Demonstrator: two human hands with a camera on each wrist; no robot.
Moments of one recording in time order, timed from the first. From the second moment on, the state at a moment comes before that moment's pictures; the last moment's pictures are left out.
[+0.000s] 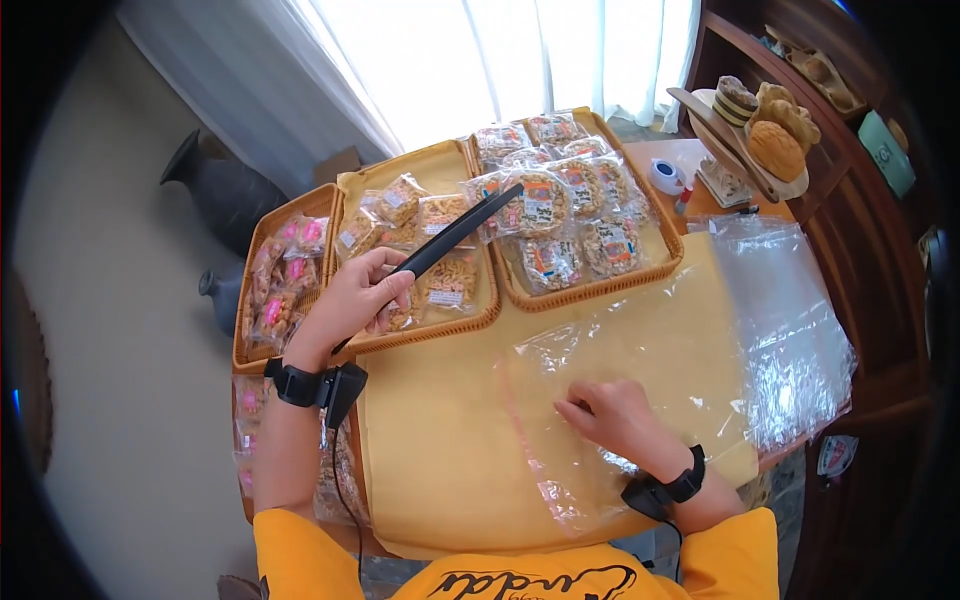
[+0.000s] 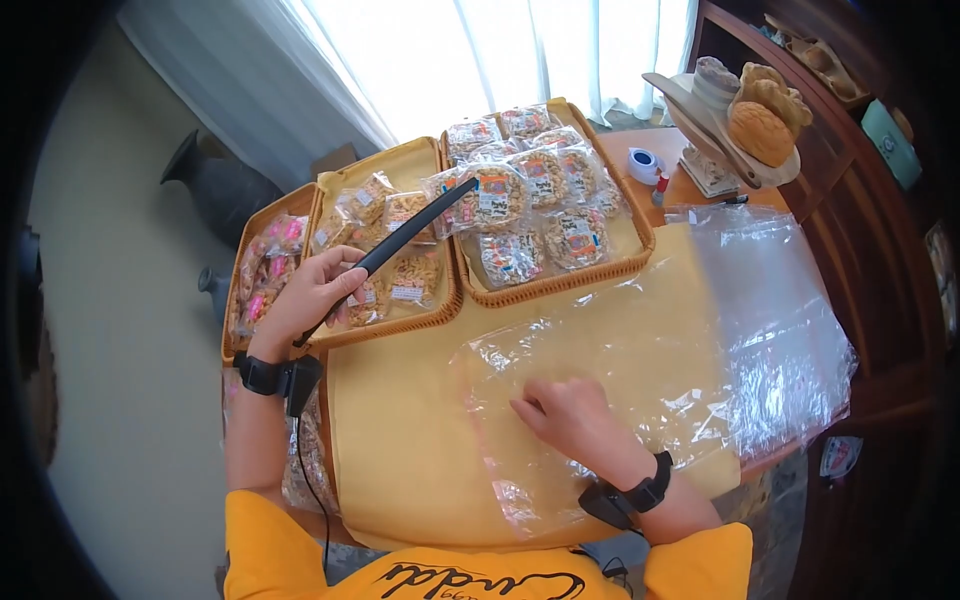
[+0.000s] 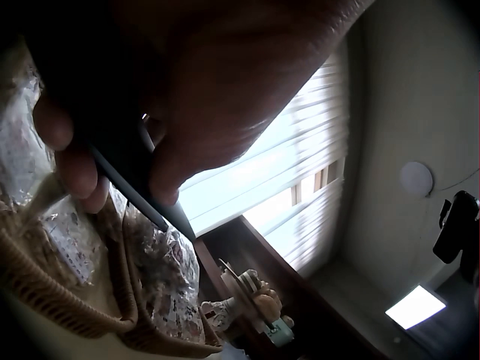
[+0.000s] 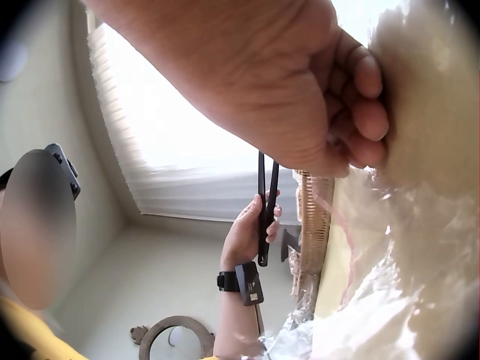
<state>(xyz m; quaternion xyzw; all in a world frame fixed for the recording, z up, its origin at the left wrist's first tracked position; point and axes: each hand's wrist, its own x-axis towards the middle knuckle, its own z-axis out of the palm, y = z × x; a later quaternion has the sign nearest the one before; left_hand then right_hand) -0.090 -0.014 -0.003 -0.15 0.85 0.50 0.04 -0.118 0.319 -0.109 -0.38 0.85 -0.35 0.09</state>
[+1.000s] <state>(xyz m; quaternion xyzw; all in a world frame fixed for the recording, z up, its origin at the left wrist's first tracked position) -0.016 -0.008 -0.006 -0.19 0.80 0.56 0.15 -0.117 0.320 -0.116 -0.39 0.84 -0.37 0.05</state>
